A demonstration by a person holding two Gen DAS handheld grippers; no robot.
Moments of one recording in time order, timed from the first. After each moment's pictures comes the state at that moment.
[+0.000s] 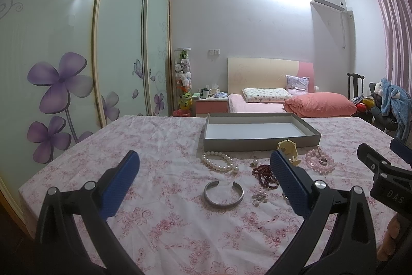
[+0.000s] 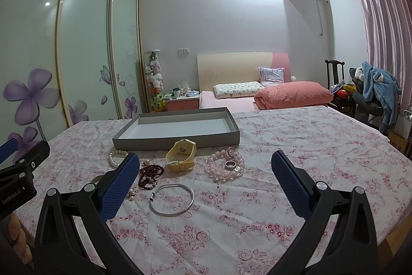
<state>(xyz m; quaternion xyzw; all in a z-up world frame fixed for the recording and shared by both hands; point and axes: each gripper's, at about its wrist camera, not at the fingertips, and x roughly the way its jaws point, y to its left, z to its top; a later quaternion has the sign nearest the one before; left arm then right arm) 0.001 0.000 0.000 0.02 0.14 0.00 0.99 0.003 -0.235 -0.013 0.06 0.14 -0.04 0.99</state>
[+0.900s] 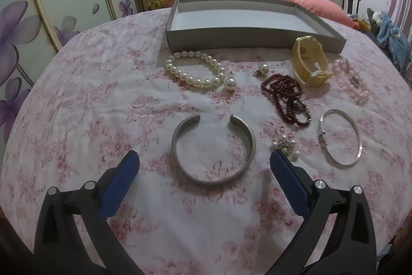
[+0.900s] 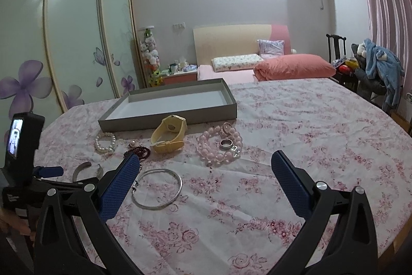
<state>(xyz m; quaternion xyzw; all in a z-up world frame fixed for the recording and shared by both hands) 0.136 -0.019 -0.091 0.07 0.44 -0.06 0.89 0.043 -0.255 -0.035 0.08 0.22 -0.04 0.97</state>
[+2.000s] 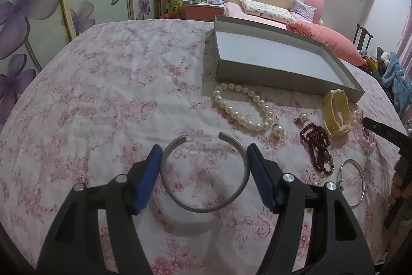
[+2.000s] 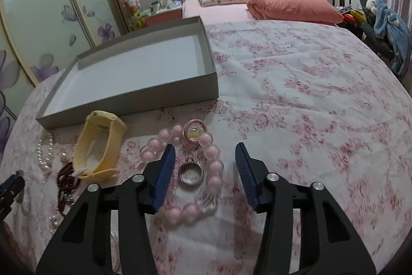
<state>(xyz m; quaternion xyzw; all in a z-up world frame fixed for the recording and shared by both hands) 0.171 0.040 -0.067 -0.02 0.42 -0.04 0.91 0.198 -0.303 -0.075 0.10 0.42 -0.05 0.90</state>
